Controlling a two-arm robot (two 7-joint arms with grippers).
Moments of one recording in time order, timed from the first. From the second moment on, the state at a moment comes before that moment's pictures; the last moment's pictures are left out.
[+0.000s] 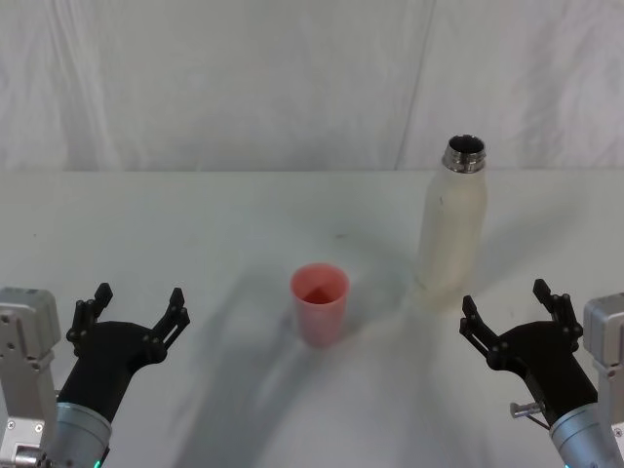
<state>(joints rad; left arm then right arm) 0.27 0.24 0.04 -1.85 -0.25 -0.02 -0.02 -0.17 0.19 -0.26 -1.77 0.07 -0.06 -0.03</state>
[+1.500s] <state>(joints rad) 0.27 0.24 0.04 -1.85 -0.25 -0.02 -0.02 0.04 0.18 -0.22 -1.62 0.16 -0.04 0.21</state>
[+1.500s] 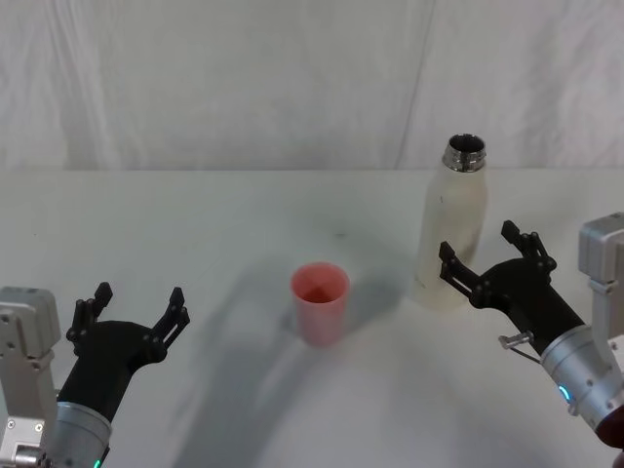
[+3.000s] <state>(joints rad) 0.27 0.24 0.04 -1.85 -0.25 -0.02 -0.02 0.20 0.10 -0.24 -1.41 0.10 -0.04 0.18</state>
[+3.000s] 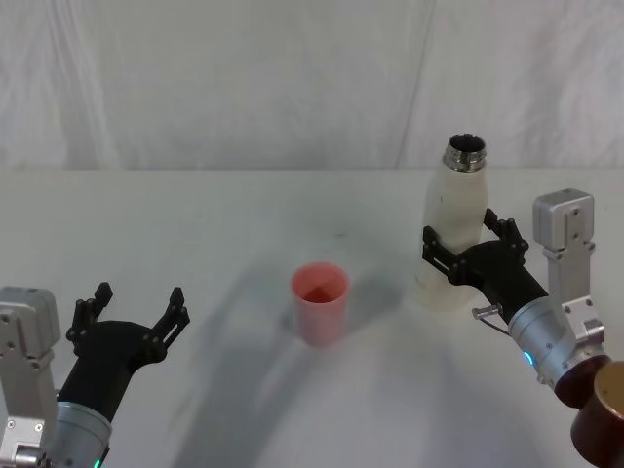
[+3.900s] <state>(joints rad) 0.27 0.24 0.04 -1.85 -0.25 -0.02 -0.02 0.25 0.06 -0.22 -1.34 0.10 -0.05 0.15</state>
